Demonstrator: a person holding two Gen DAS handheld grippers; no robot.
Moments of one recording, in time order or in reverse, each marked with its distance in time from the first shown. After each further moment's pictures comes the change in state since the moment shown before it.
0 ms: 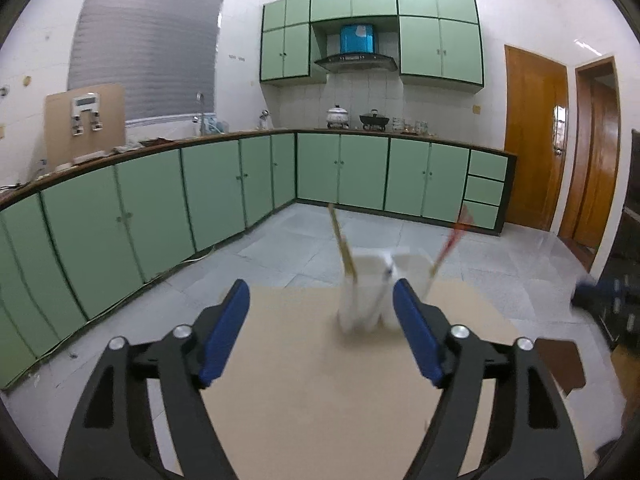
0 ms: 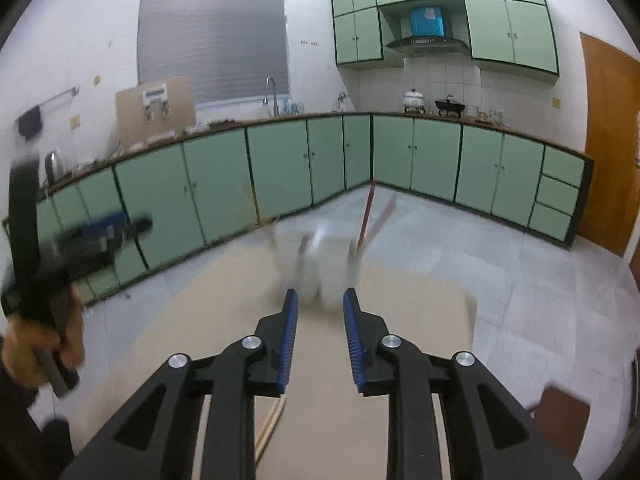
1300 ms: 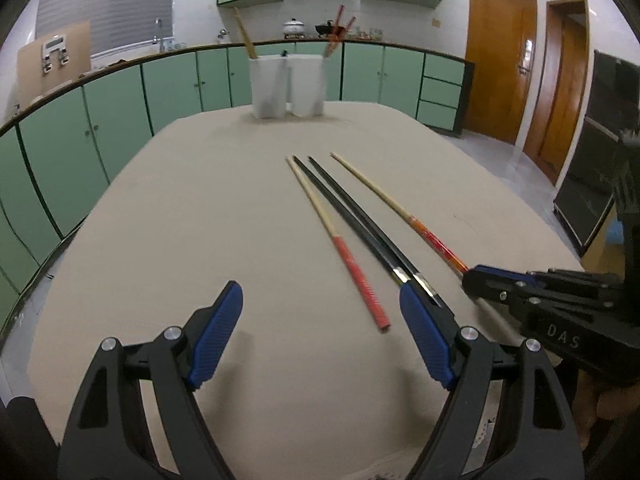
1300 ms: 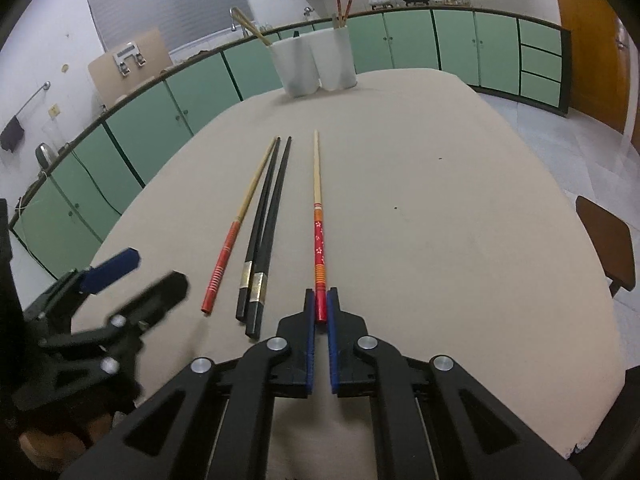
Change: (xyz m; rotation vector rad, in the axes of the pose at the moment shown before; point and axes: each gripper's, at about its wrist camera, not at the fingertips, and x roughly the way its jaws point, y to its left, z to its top) left arm -0.087 -0.099 -0.234 0.059 0.315 -0.121; right arm -0.022 0.024 -0.215 0.232 0.267 0.039
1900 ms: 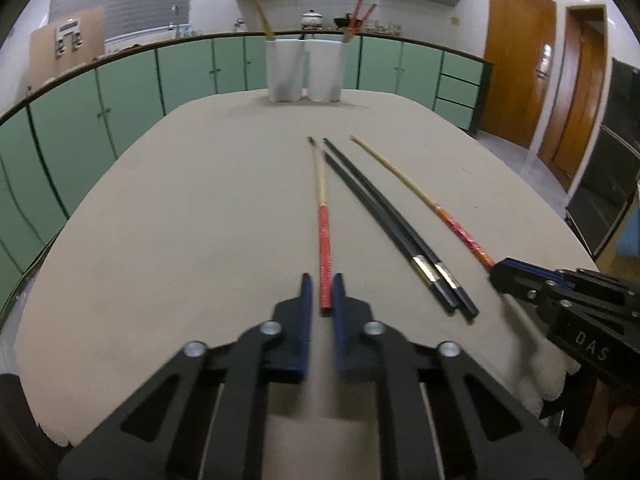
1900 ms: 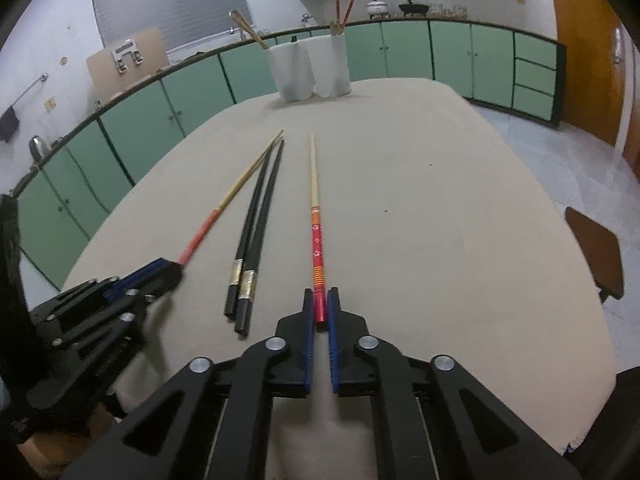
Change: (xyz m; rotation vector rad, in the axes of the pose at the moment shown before) left arm 0.015 0.006 -0.005 -0.065 0.015 0.062; right arm 0.000 0.003 -0.006 -0.034 -0.041 -0.074
